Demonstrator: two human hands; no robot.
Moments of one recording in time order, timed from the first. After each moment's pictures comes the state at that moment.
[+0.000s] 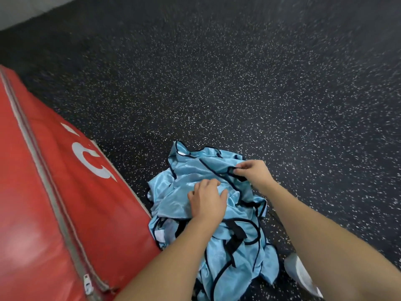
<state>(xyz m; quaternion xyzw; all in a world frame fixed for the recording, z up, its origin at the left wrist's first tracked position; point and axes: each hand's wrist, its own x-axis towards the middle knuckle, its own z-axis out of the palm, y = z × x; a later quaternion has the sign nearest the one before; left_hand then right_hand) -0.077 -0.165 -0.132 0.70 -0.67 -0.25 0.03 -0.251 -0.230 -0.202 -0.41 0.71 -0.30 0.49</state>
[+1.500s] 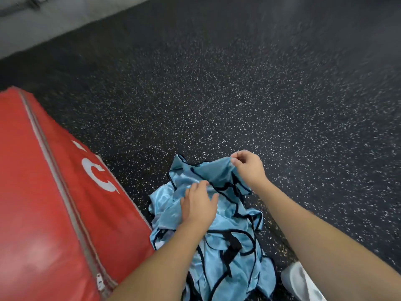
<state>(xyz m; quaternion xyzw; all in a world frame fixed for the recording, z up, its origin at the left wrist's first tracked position) -0.066 -0.175 -0.095 0.71 -0.66 -0.24 0.07 -0.239 -0.246 -0.121 -0.48 0.69 -0.39 0.38</state>
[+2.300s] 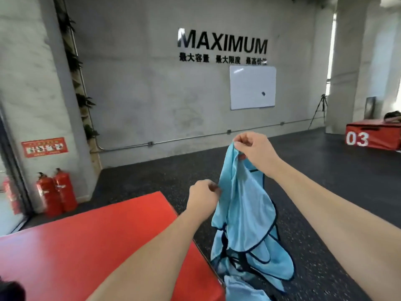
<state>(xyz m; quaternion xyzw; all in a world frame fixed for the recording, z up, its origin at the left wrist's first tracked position) 0.083 -0.028 0.334 0.62 -0.64 -0.16 0.42 -0.095 -0.072 0.425 -0.71 0.39 -0.54 0.23</state>
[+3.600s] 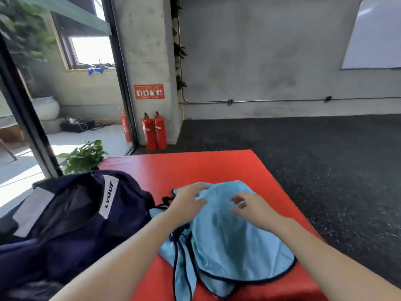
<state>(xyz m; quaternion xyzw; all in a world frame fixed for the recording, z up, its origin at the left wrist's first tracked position) 0.428 0.105 0.209 0.76 -0.55 -0.14 0.32 0.231 -0.020 0.185 -0.87 0.37 -0.15 0.28</state>
